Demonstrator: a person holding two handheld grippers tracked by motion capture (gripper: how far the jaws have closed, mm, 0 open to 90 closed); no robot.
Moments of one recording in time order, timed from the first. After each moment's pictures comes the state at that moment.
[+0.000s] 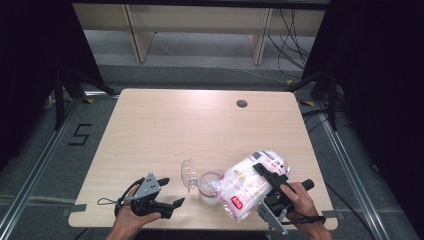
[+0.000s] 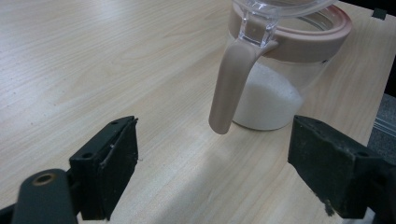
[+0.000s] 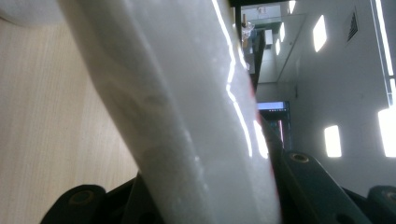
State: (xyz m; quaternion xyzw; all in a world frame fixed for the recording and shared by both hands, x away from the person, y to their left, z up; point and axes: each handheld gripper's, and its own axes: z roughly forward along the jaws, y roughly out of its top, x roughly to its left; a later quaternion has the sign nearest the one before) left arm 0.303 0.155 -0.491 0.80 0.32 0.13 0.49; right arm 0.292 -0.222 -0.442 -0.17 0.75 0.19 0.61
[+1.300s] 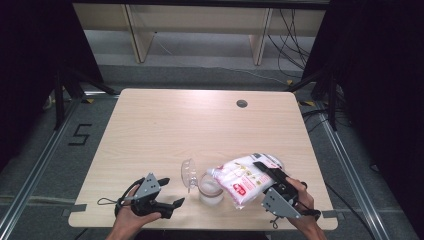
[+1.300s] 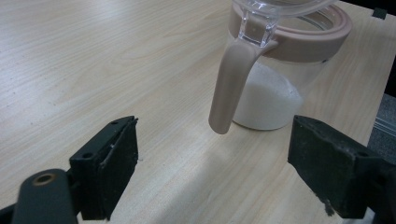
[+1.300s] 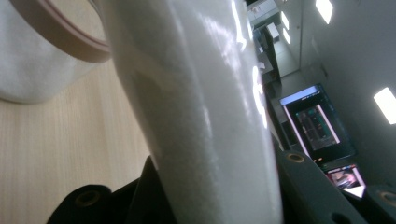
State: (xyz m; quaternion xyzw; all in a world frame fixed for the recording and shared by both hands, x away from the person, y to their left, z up) left arm 0.304 0.156 -0.491 0.80 0.31 0.14 0.49; right arm 0.307 -0.233 -0.444 -0.05 0.78 0.33 0.53
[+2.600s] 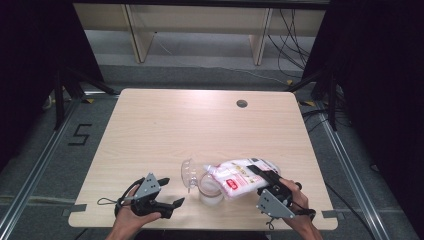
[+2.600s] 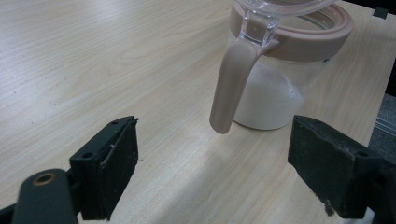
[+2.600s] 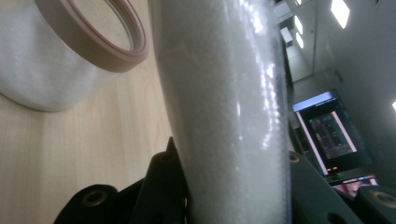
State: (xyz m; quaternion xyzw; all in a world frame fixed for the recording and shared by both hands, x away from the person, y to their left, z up) left arm 0.303 0.154 -0.492 0.80 0.32 0.13 0.49; right arm 0.309 -0.223 -0.450 -0.07 0.78 0.33 0.52
